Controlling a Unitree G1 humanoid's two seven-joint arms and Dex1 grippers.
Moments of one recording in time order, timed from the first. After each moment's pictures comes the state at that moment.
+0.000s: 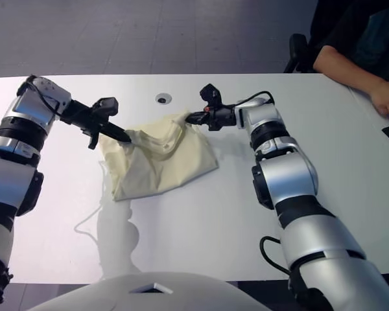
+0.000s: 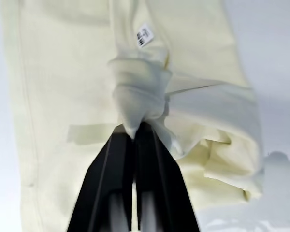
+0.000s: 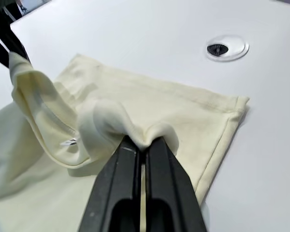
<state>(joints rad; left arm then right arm) -1.09 0.61 -0.45 1.05 0.01 0.11 -1.58 -1.16 -0.27 0.14 1.27 0.14 0.31 1.08</state>
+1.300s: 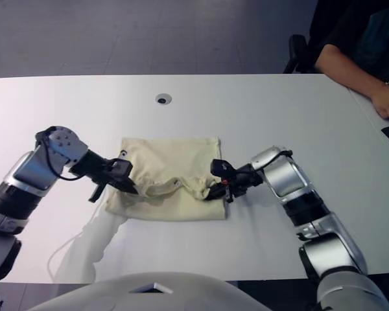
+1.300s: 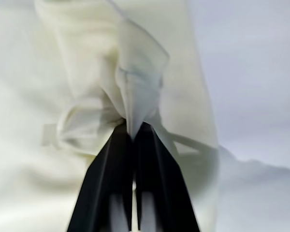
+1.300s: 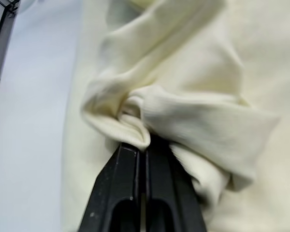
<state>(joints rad) -0.49 0.83 -0.42 -0.03 -0.05 0.29 -1.60 -0.41 -0.66 0.38 0.00 0.08 0.76 1.50</state>
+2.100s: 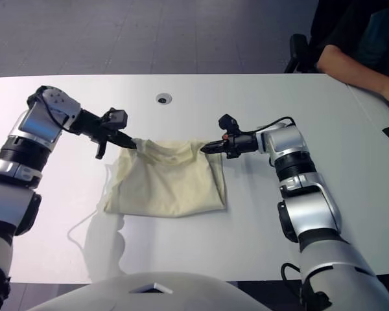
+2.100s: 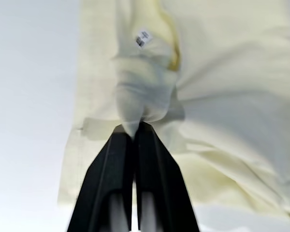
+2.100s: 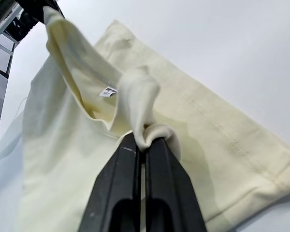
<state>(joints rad) -0.90 0.62 -0.42 0.70 0.05 0.14 -1.46 -0.80 -0.46 0.24 0.73 0.22 0.70 1.26</state>
